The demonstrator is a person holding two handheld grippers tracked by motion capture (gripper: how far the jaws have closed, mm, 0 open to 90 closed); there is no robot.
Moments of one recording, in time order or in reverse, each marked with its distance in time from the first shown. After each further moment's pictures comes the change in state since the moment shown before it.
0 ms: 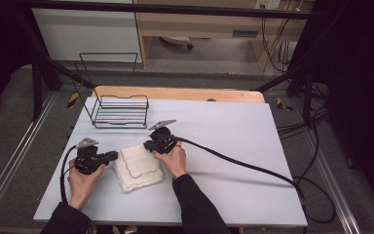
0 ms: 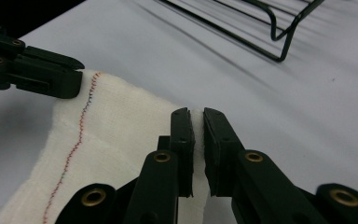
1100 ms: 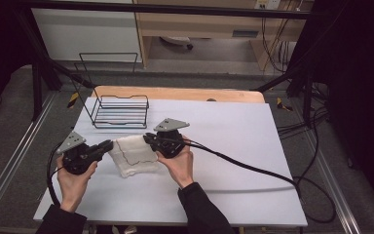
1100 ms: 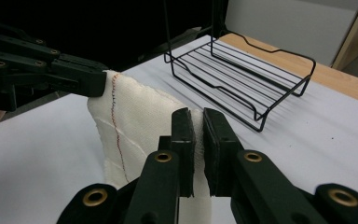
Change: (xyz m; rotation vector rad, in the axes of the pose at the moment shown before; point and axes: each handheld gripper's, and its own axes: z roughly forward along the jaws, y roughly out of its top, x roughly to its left) left arm -0.029 0.026 -0.052 -0.228 -0.022 0.122; right arm 0.040 0.013 -0.081 -0.255 -0.041 -0.111
